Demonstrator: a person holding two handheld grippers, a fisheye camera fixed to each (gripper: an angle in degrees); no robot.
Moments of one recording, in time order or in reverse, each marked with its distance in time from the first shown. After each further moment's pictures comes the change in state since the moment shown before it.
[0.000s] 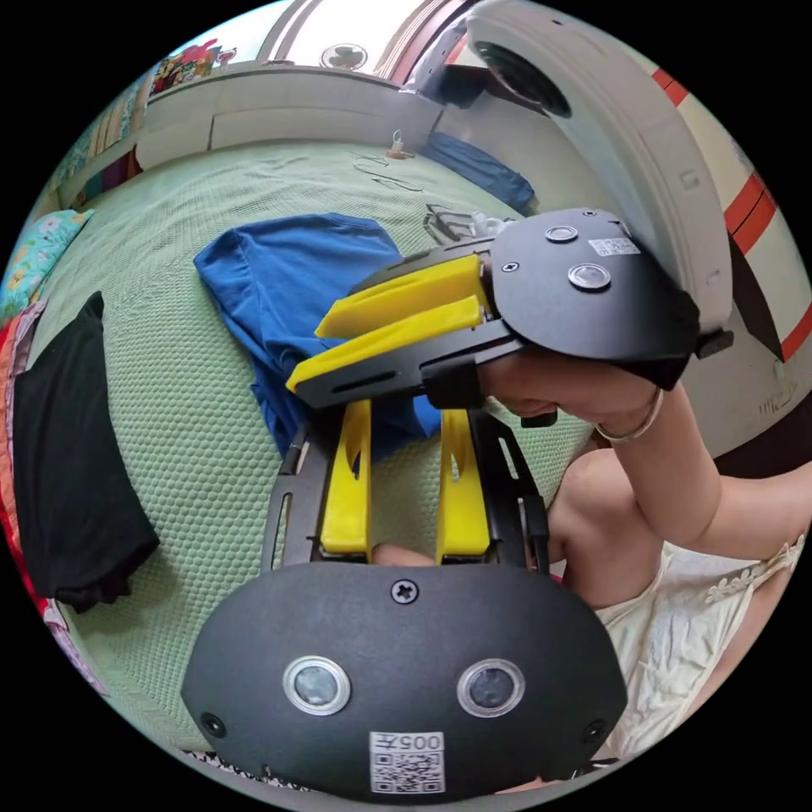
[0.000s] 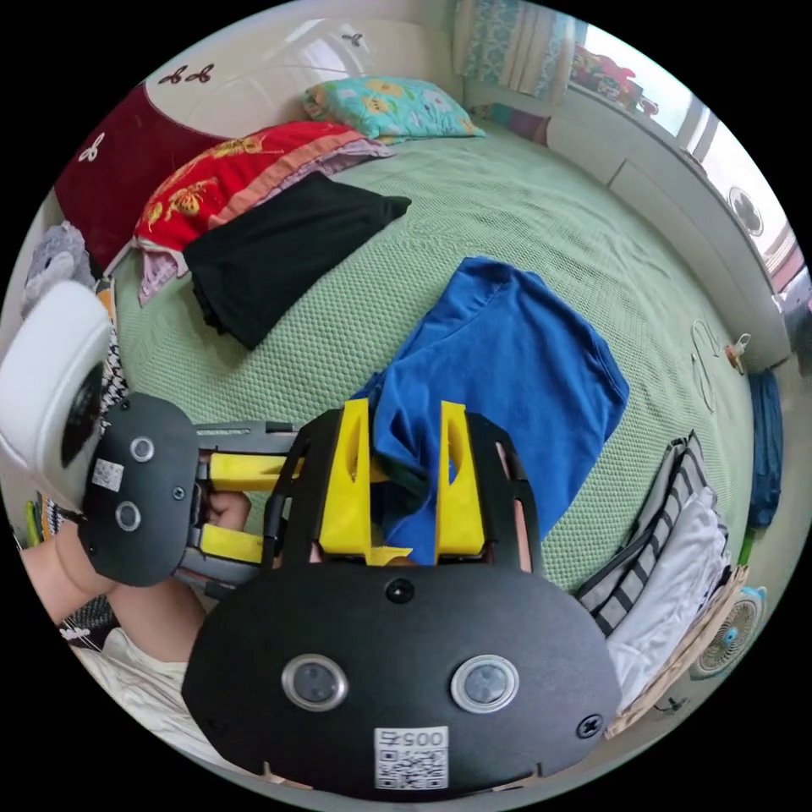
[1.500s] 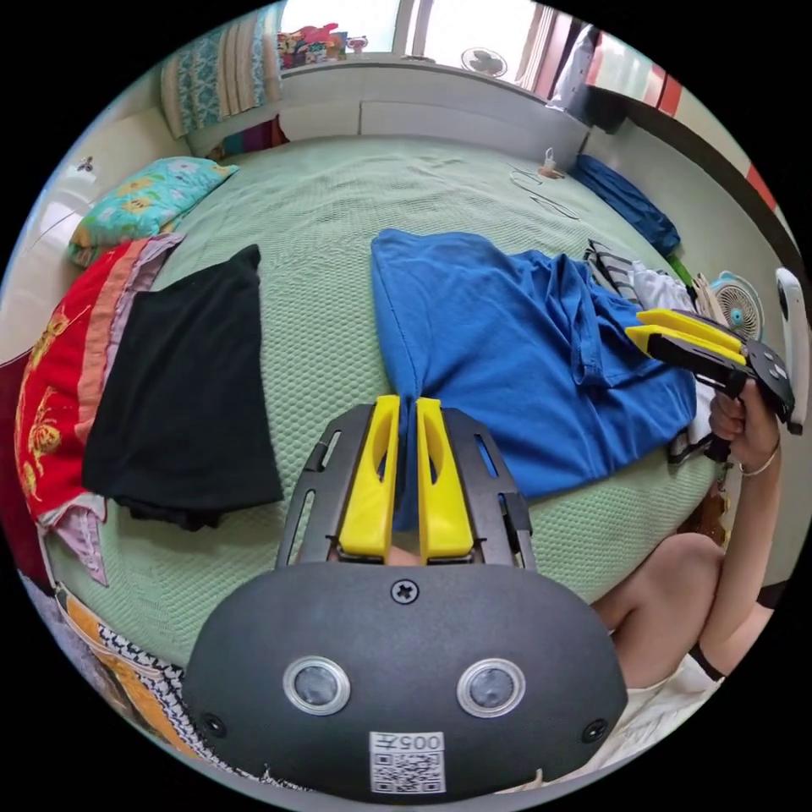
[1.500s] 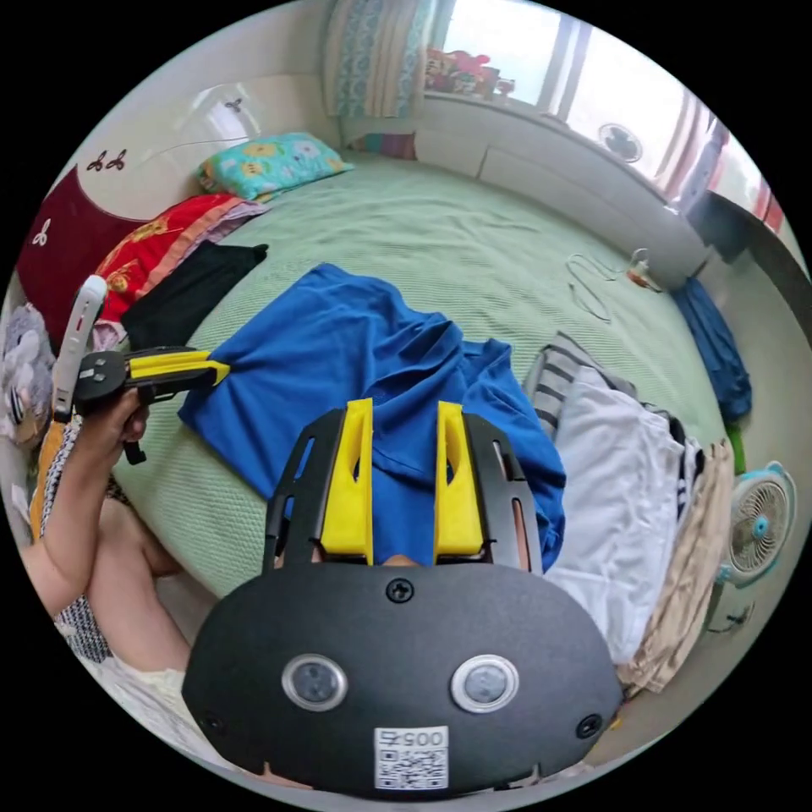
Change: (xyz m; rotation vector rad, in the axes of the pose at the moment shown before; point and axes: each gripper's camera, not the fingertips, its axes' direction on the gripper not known) left arm 0.007 0.015 -0.104 -0.007 -0.427 -0.311; right arm 0.074 0.123 -0.075 0.129 0.087 0.262
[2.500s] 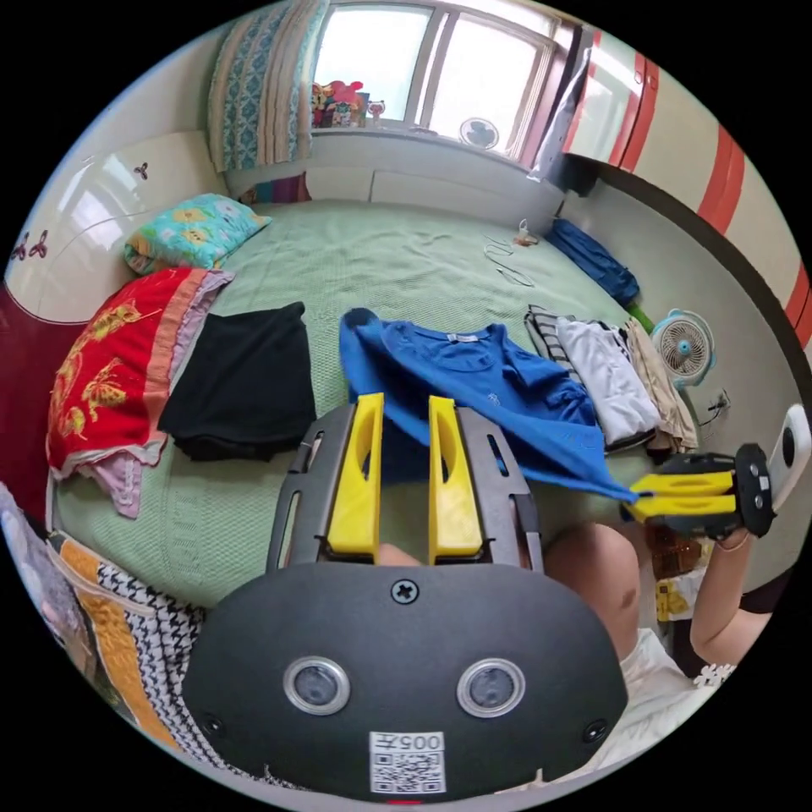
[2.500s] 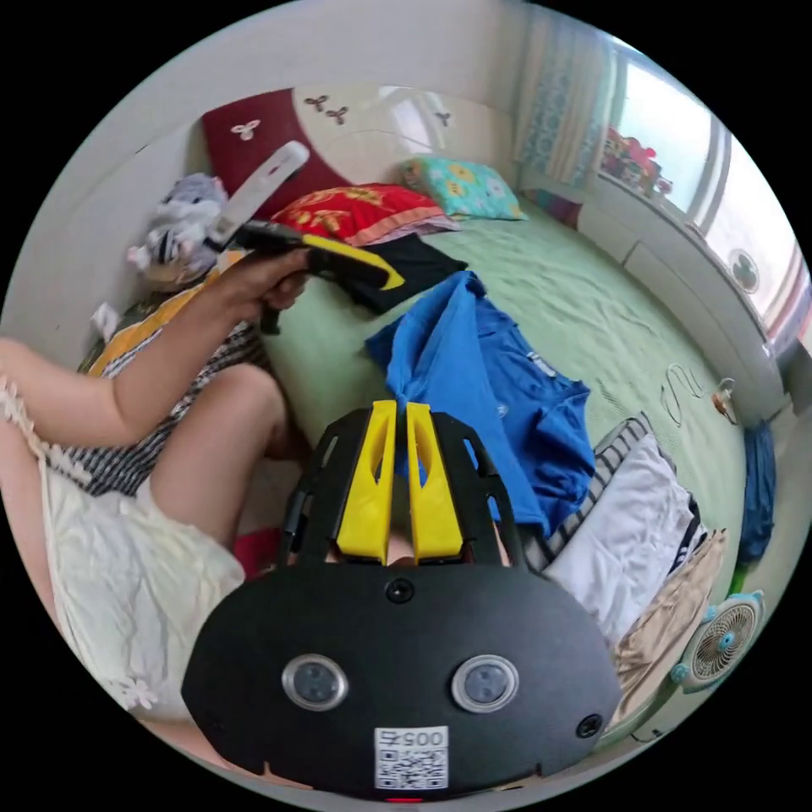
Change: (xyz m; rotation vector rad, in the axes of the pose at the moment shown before) left arm 0.023 0.087 -0.206 0.220 0.008 -0.047; right arm -0.033 0.153 -0.150 0.060 -0.251 -0.466
